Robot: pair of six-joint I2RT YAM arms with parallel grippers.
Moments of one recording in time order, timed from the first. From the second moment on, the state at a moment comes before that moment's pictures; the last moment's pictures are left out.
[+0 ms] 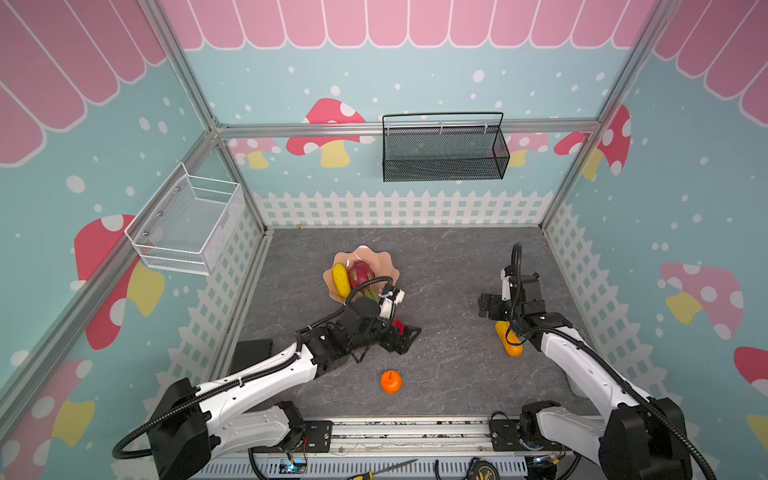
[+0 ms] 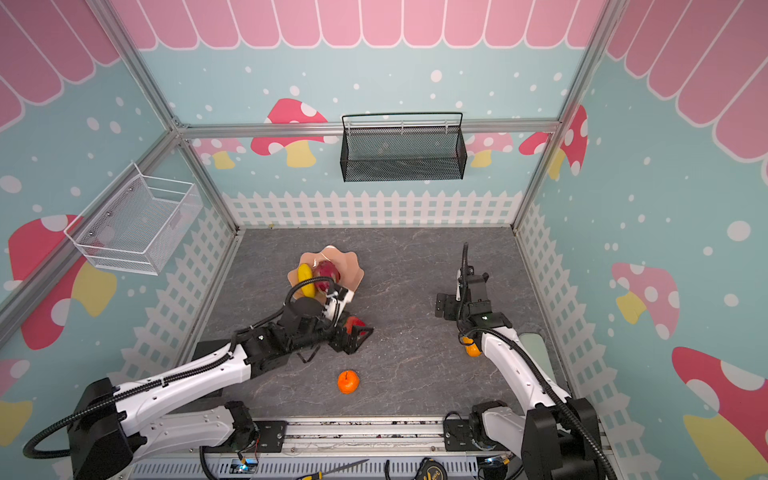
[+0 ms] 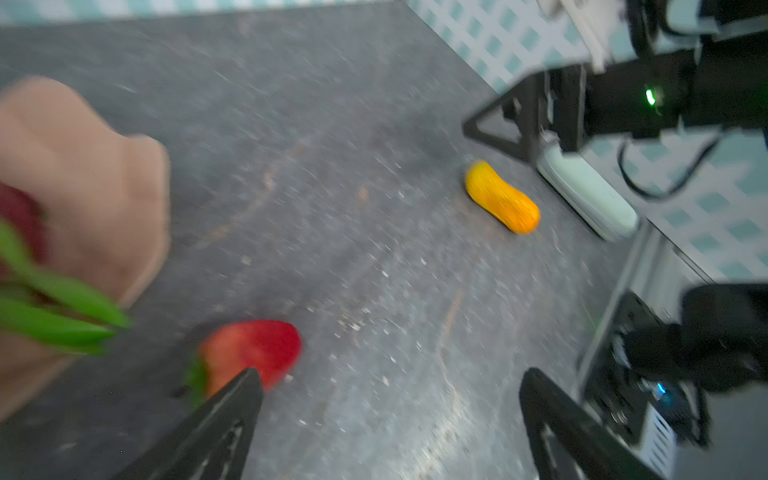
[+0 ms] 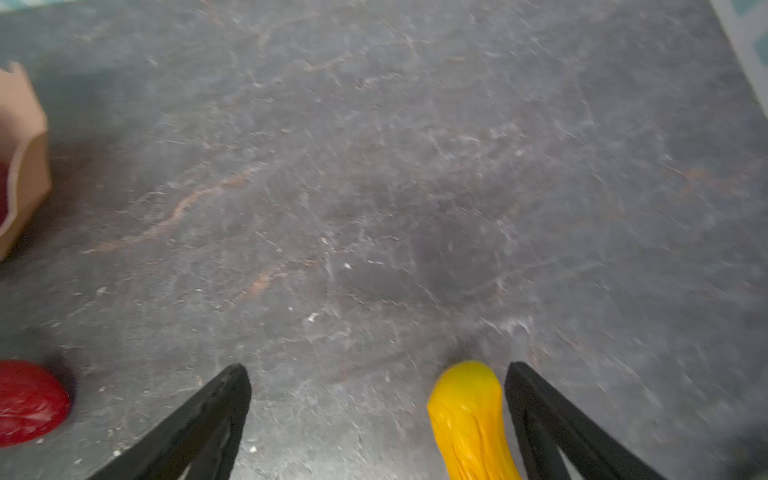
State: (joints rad) left arm -0.89 1.15 0.69 -0.08 0.11 -0.33; right arm 0.18 1.16 0.75 -0.44 0.11 0.23
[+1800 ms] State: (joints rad) left arm -0.36 0.98 0.80 -0.38 0.08 -0.39; right arm 0.54 2.29 1.98 -0.51 -0.47 0.19
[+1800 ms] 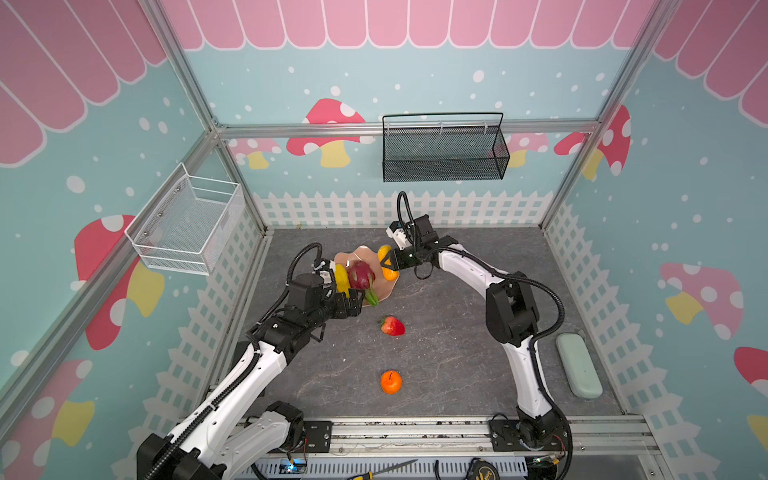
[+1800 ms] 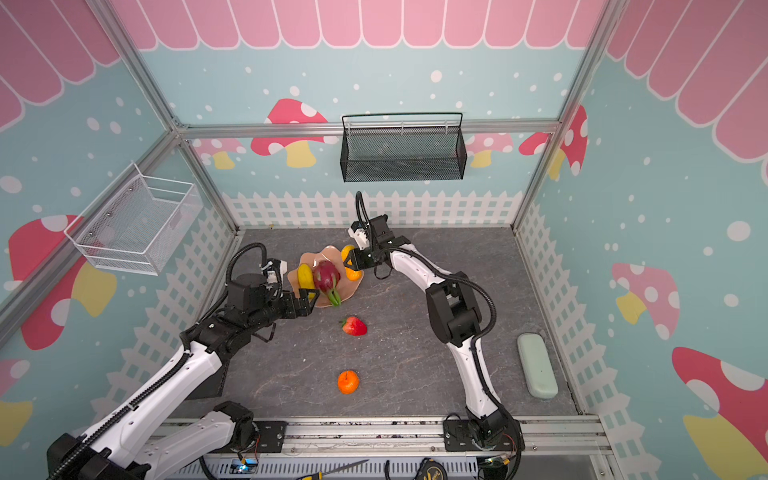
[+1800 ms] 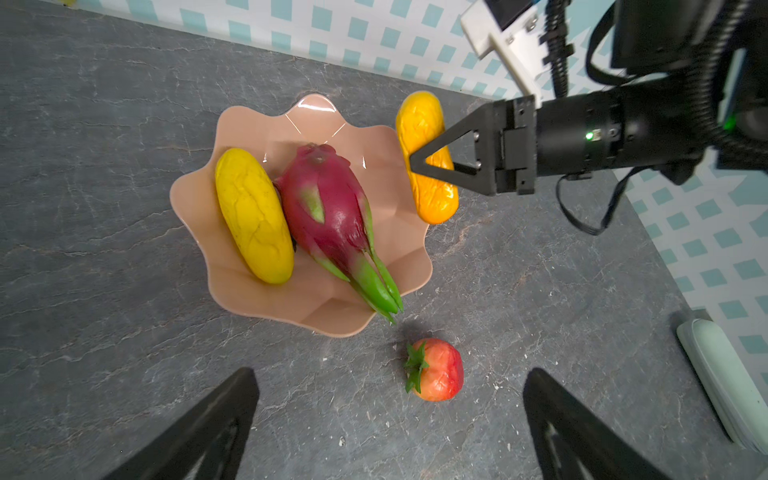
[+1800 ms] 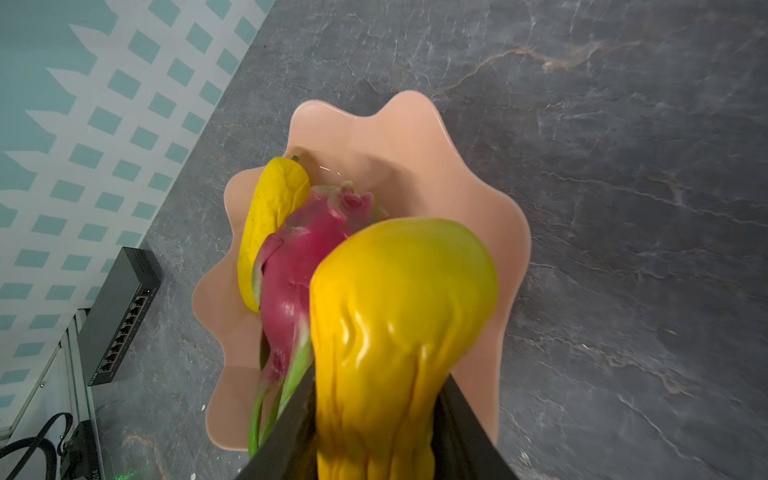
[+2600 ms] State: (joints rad) left arm -0.34 0.98 0.78 -0.36 0.12 -0.40; right arm 0.57 2.41 2.07 -0.53 -0.46 0.19
